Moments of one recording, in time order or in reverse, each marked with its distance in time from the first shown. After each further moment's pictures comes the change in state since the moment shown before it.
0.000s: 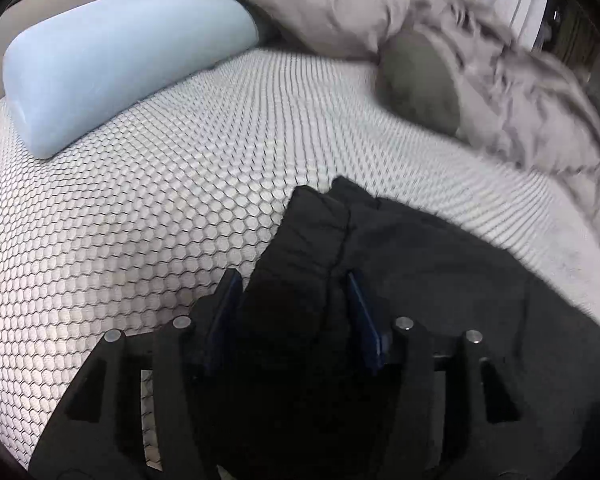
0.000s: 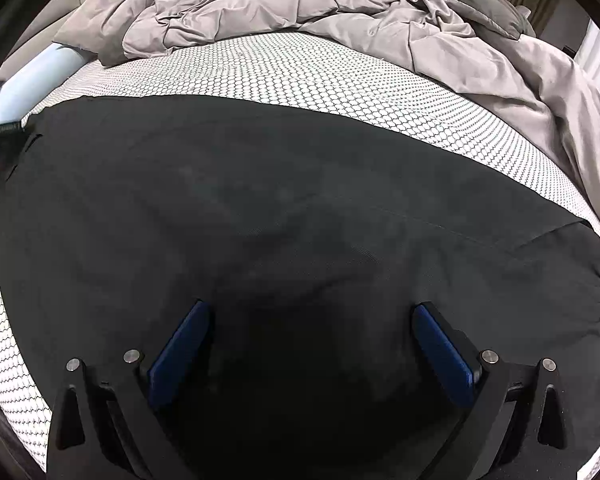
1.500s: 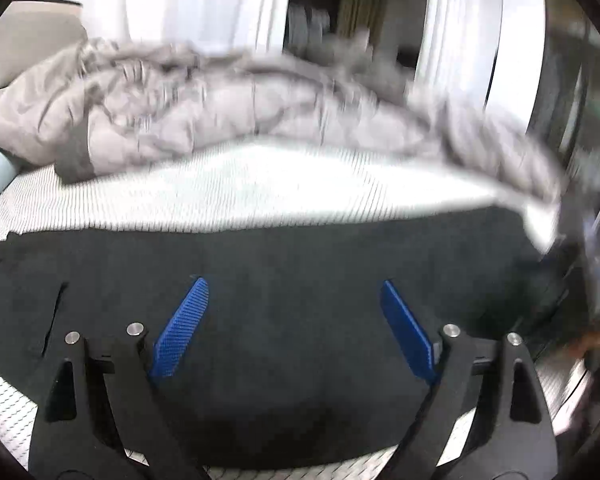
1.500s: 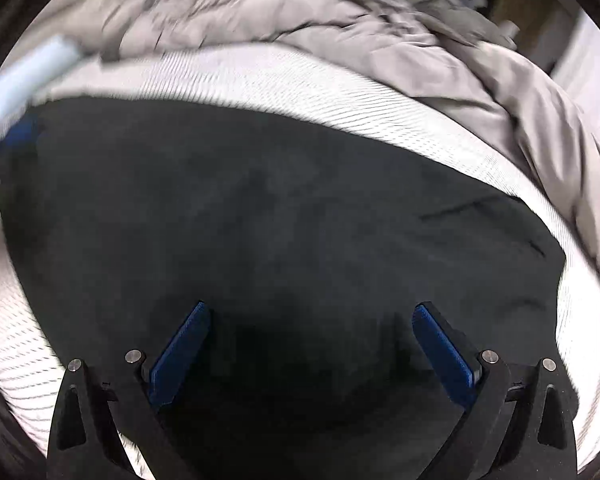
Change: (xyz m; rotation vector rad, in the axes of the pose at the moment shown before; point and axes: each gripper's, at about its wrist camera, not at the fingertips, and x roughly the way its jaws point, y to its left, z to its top) left arm -0.158 -0.264 -0.182 0.467 -0.269 -0.566; right arm -0.027 -0.022 -0.026 -0.091 -0.027 -0.099
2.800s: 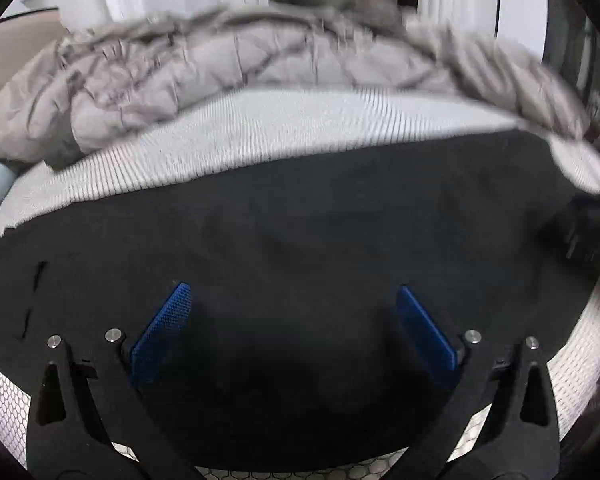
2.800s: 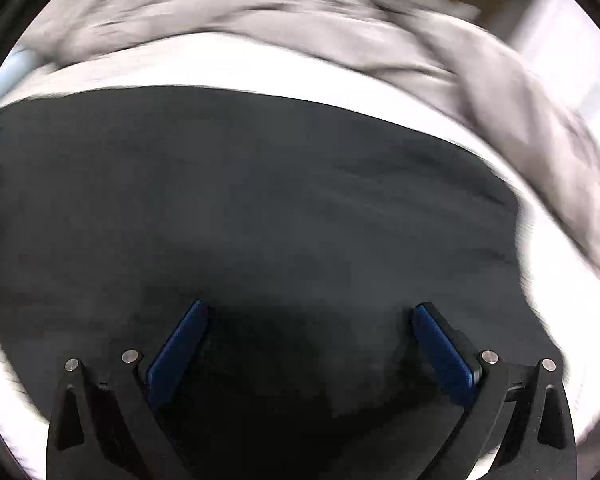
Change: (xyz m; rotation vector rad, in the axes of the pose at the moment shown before) left arm 0.068 -0.042 -0.043 0.149 0.306 0.135; right arm -0.001 -0.091 -0.042 0.305 0.052 -0.255
